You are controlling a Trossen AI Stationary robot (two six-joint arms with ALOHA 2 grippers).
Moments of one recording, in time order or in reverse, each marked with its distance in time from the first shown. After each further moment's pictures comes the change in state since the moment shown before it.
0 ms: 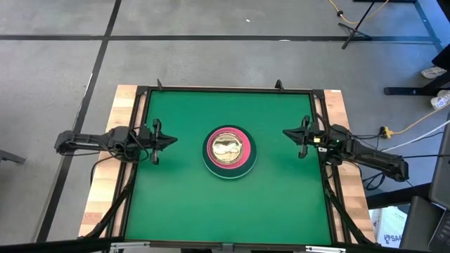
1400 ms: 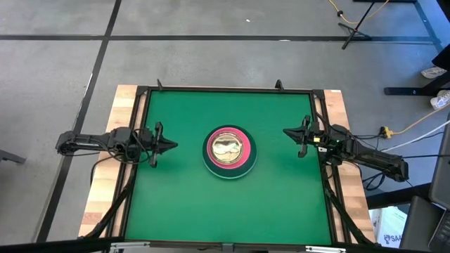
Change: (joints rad) left arm 0.000 -0.048 0.000 -0.117 0.091 -0.047; right arm -0.002 -0.009 0.000 -0.008 0.026 0.001
